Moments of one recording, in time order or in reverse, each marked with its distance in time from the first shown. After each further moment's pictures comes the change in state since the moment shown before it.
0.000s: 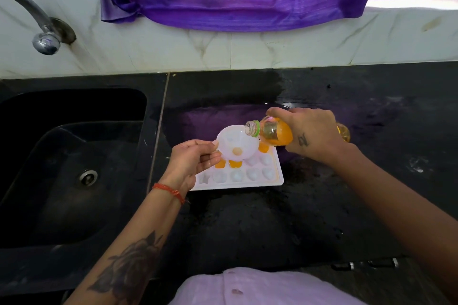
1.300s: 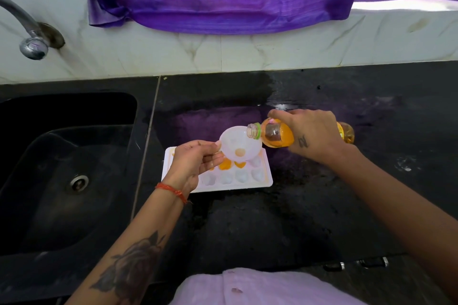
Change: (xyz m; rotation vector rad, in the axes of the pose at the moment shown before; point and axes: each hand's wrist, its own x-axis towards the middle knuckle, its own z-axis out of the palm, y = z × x) left_hand -0.003 -0.004 0.028 0.012 -0.037 -0.009; right_hand -0.012 0.025 0.004 -0.073 -0.013 0.025
